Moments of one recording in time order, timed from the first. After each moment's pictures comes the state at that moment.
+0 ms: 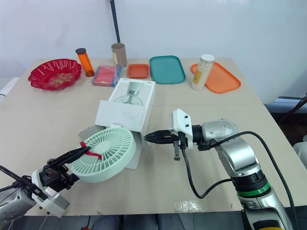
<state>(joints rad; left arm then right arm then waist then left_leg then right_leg) 0.32 0.85 0.08 -0.26 0.33 -0.92 -0.07 -0.48 -0.66 0.15 -0.27 0.44 0.35 1.19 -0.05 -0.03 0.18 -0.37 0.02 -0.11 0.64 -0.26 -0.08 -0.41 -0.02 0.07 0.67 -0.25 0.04</state>
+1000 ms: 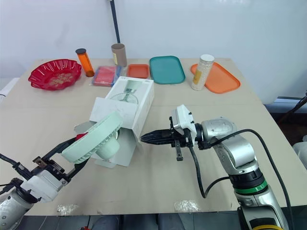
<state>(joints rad) 0.50 0.64 0.18 -0.63 -0.01 -0.43 -0.37 -0.51 -0.62 0.13 -0.25 0.57 0.36 1.27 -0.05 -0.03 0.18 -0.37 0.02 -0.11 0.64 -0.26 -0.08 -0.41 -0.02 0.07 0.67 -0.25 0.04</state>
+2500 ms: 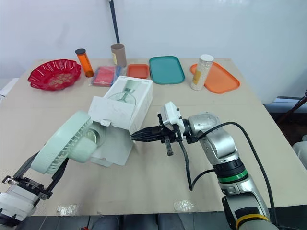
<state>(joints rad) 0.74 0.34 0.36 -0.66 -0.08 -0.52 -0.42 -0.61 -0.50 0.20 -0.09 0.51 0.28 1.35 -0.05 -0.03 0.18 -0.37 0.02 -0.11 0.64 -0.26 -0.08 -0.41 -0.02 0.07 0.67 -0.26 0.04</state>
